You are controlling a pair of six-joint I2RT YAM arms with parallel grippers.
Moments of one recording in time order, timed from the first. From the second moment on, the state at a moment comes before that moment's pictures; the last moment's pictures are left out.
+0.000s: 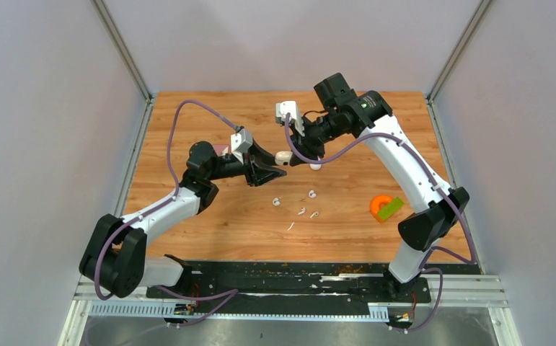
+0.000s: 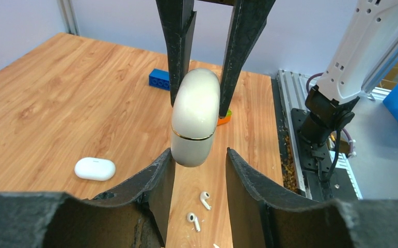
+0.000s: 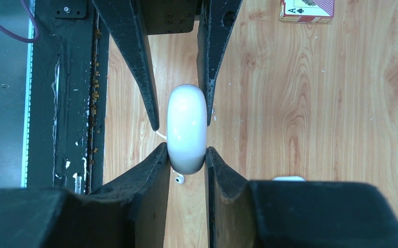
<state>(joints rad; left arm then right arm) -0.48 1.30 0.69 0.78 0.94 -0.27 0.59 1.74 1.99 -1.25 -0.74 -0.79</state>
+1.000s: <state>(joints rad) -0.48 1.32 0.70 0.80 0.93 -0.30 0.61 1.74 1.97 -1.23 -0.71 -0.78</state>
